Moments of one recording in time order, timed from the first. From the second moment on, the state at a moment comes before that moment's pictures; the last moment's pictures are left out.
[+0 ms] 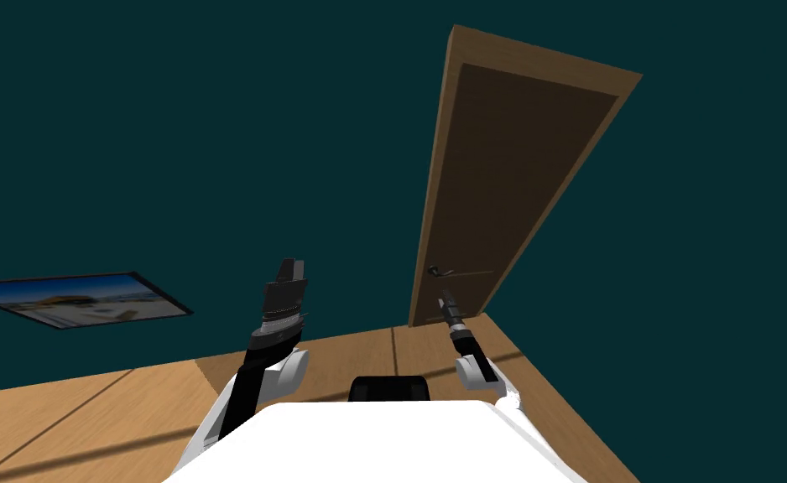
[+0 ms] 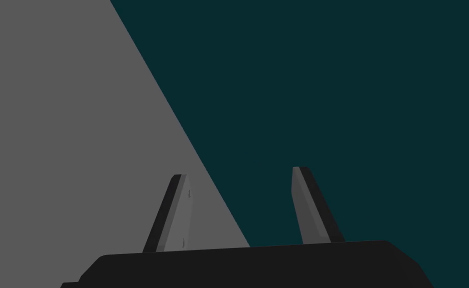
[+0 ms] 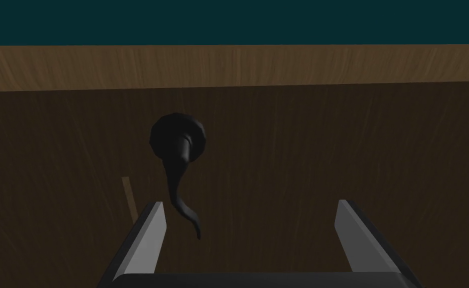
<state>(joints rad) 0.14 -0.36 0.21 -1.27 -0.38 -0.62 0.04</state>
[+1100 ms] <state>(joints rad) 0.07 -0.44 0.27 -1.05 -0.46 -0.67 0.04</state>
